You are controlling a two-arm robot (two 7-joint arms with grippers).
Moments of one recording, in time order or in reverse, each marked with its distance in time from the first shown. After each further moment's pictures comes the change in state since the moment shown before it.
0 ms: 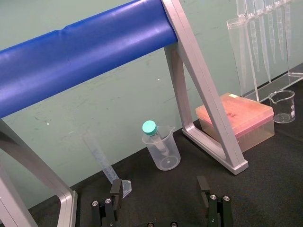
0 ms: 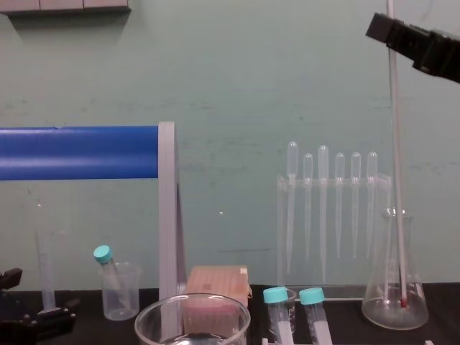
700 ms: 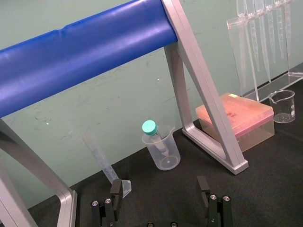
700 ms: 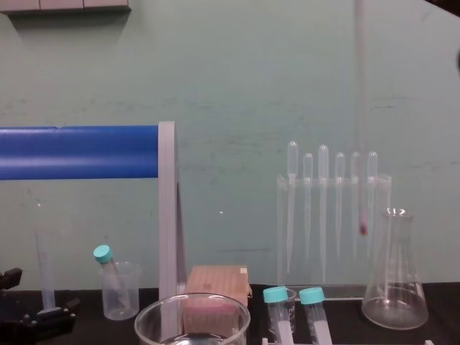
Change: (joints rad) left arm 0.000 0.000 0.000 0.000 0.000 0.000 0.000; right arm 0.127 0.005 -0.060 0.001 0.030 -0.038 0.062
